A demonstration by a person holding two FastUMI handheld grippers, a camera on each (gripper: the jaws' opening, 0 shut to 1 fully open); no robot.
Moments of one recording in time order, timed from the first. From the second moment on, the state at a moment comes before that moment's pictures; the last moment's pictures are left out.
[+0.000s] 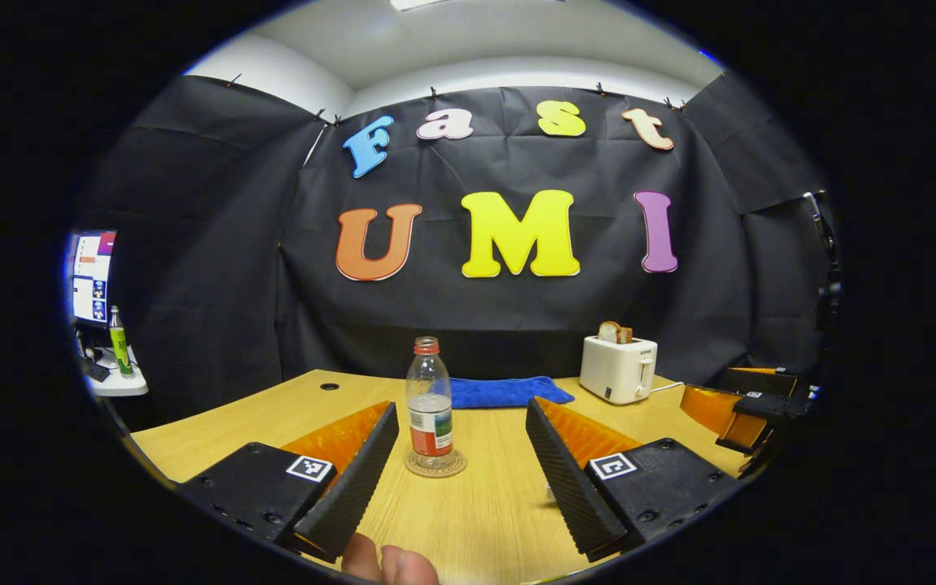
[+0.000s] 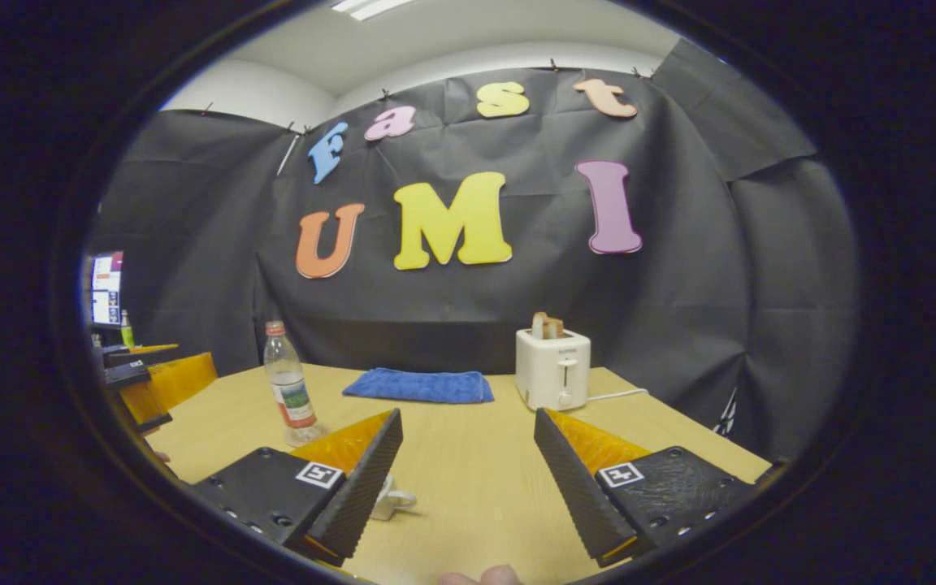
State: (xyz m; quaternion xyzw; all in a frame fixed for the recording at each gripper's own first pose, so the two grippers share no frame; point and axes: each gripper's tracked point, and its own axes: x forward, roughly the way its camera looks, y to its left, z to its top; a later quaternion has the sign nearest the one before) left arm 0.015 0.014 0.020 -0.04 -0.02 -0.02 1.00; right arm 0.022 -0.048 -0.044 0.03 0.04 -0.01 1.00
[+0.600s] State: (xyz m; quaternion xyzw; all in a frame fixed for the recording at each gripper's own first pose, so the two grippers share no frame) left arm 0.005 -0.004 0.035 -0.02 -0.04 -0.05 1.00; right arm -0.001 -0.029 -0.025 0.00 0.02 -0.02 1.00
